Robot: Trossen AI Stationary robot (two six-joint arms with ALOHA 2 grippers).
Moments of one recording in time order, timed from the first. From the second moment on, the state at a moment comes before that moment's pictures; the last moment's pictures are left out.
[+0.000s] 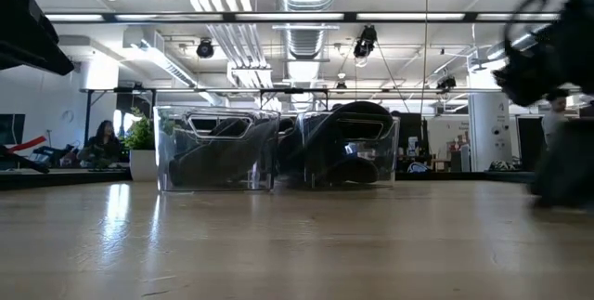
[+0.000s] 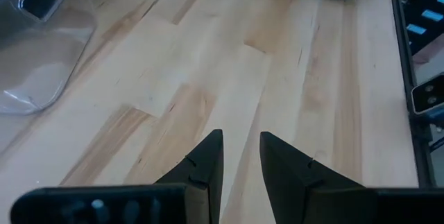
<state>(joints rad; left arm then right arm) -0.91 1.30 0.71 -0.37 -0.77 -1.13 0.56 1.73 1.00 -0.80 -0.15 1.54</state>
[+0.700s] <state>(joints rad) -0.65 1.30 0.71 -0.25 -0.66 -1.04 0.49 2.08 1.79 -0.95 0.08 0.40</state>
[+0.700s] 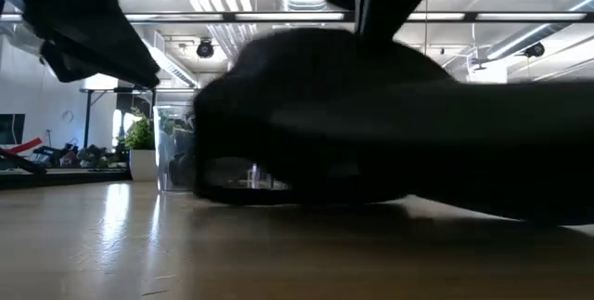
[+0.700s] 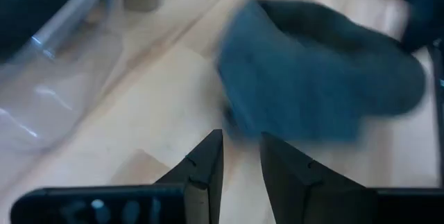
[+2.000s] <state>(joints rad) -0.48 1.86 0.94 0.34 -0.19 -0.71 0.59 2.23 1.73 -0.78 0.24 0.86</state>
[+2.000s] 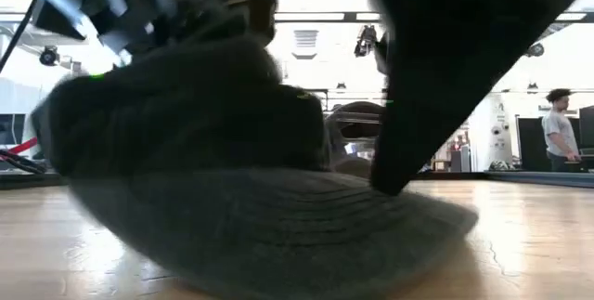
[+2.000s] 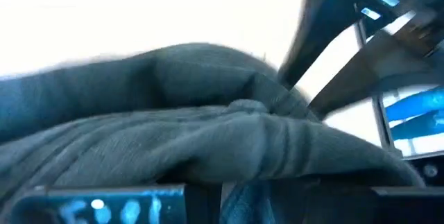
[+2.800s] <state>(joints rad) -0.48 1.74 0.91 0.51 -0.09 -0.65 0.56 2.24 1.73 -0.68 0.62 0.70</state>
